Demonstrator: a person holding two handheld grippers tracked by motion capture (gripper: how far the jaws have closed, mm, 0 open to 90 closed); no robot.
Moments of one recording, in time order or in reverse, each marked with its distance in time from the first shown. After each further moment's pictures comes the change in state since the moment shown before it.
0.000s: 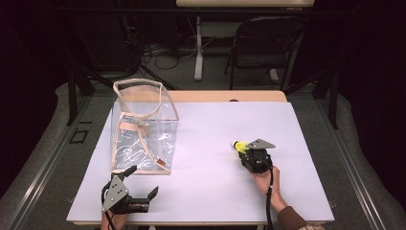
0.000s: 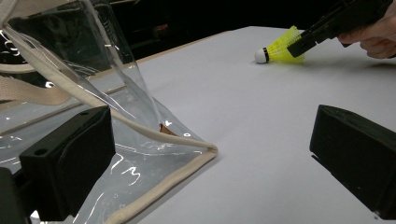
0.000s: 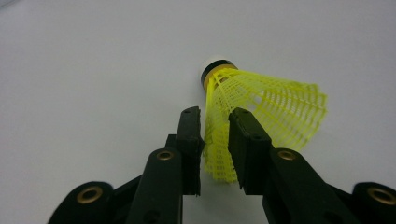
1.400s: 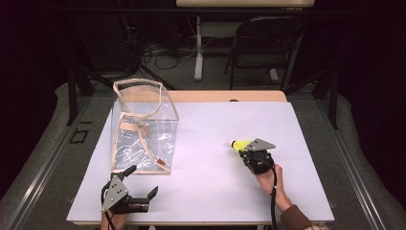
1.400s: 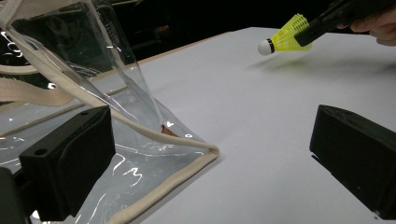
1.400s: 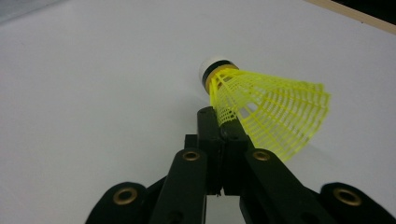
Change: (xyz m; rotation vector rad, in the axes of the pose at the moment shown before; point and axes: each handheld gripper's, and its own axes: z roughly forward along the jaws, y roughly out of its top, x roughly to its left) left arm 0.000 0.001 -0.001 -0.005 0.006 -0.002; right arm 0.005 0.011 -0.019 -0.023 0.055 -0.144
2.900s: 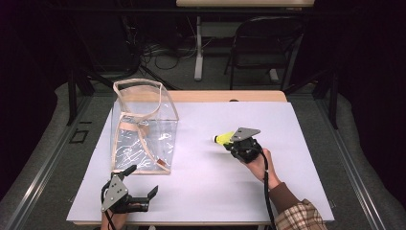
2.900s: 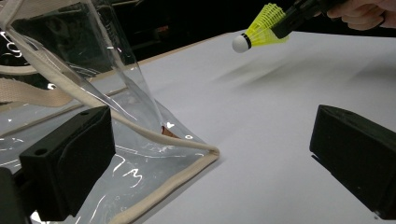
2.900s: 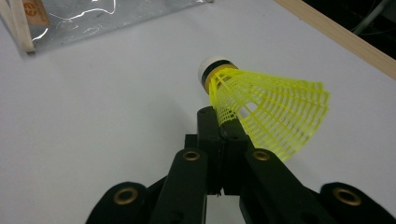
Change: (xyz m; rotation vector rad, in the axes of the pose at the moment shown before) left arm 0.001 0.000 0.001 0.001 -0.004 0.002; right arm 0.008 0.048 0.017 -0.005 0.197 -0.187
